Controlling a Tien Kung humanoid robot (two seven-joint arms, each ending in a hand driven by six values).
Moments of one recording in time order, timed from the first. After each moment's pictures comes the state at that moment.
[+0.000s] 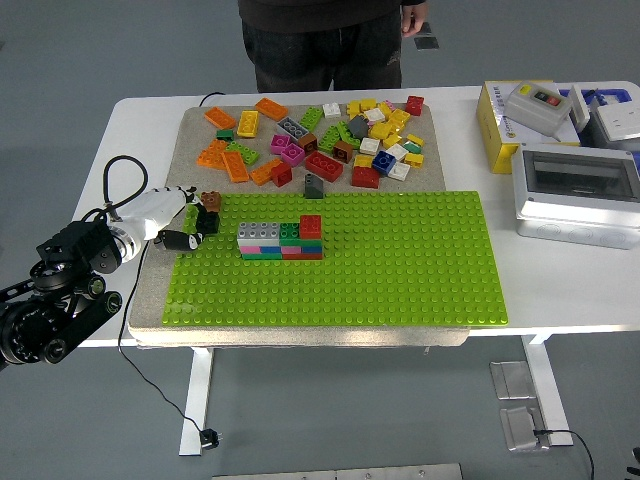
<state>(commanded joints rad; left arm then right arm) -0.77 0.35 -0.49 -0.85 1.71 0.14 0.06 0.19 -0.16 0.74 0.18 -0.35 -0.28 -0.02</state>
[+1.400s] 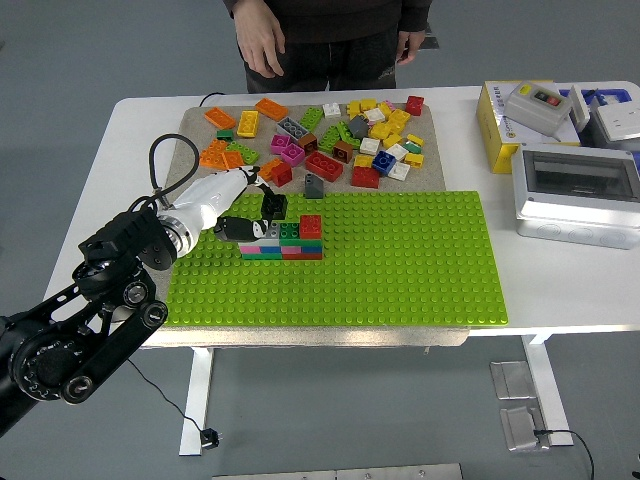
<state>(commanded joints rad) -0.59 0.24 -0.82 -1.35 1.87 -0.08 0.37 0.17 -0.16 0.76 0.18 -0.34 -0.28 0.00</state>
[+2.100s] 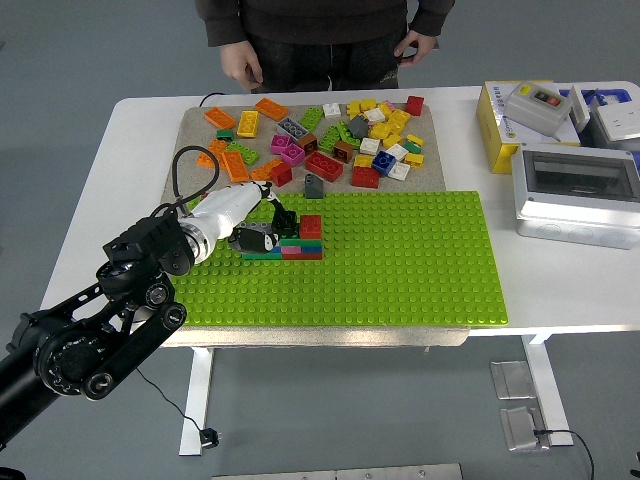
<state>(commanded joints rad) -0.62 0.20 -0.77 -1.27 1.87 -0.10 0.38 0.18 -0.16 0.75 0.18 -0.34 -0.28 0.00</state>
